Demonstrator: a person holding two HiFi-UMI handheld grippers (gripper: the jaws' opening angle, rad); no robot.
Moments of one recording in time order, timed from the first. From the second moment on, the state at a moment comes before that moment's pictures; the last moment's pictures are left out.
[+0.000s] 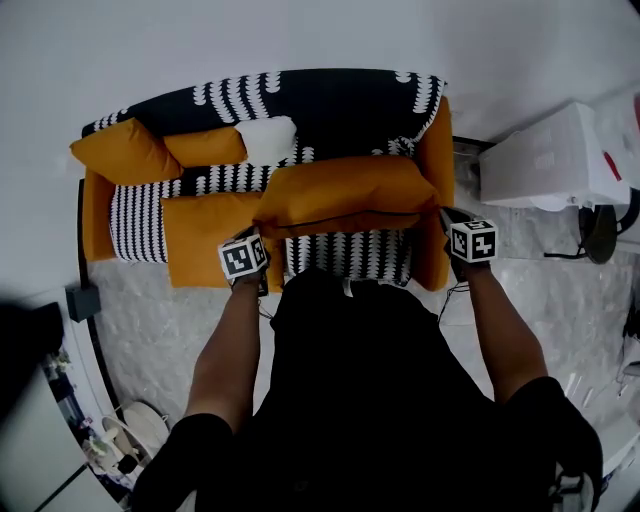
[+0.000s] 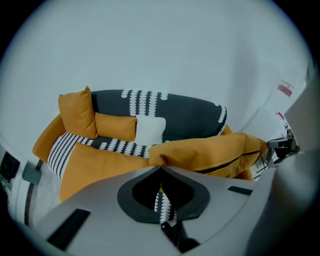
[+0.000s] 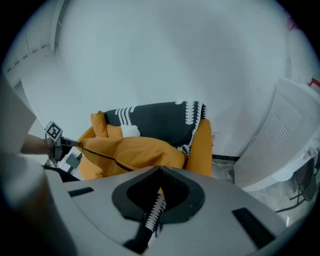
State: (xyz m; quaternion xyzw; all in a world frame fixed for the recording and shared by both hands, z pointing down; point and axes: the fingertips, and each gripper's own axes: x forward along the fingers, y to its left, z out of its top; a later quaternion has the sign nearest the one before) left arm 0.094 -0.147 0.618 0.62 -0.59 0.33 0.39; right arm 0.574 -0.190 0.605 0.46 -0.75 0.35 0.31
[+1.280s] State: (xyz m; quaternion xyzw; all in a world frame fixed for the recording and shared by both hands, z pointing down) left arm 0.091 -0.399 0.562 0.72 -0.53 0.25 0.37; right arm 0.576 -0.375 0.532 0.62 -0.68 0.33 0.22
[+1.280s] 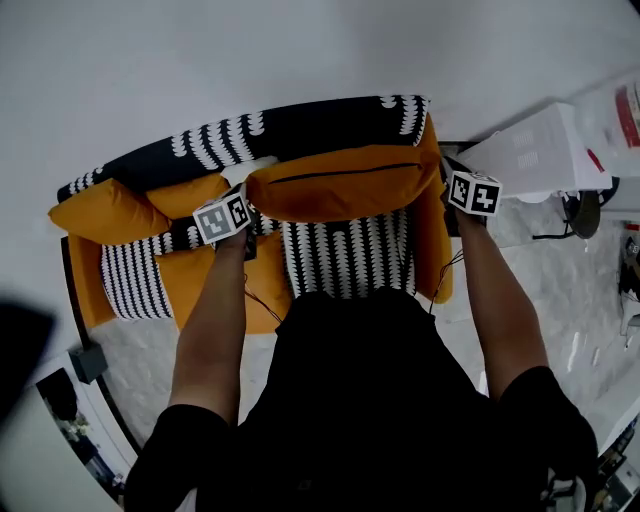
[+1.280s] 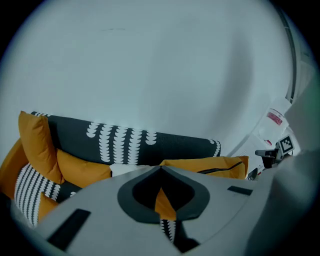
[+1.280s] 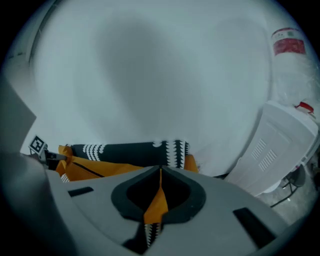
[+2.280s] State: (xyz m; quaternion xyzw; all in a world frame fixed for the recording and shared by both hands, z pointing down) left arm 0.091 -0.493 0.555 0.70 -0.55 0.21 0.40; right arm 0.577 -0.462 0.576 0.61 -0.64 0.38 0.26
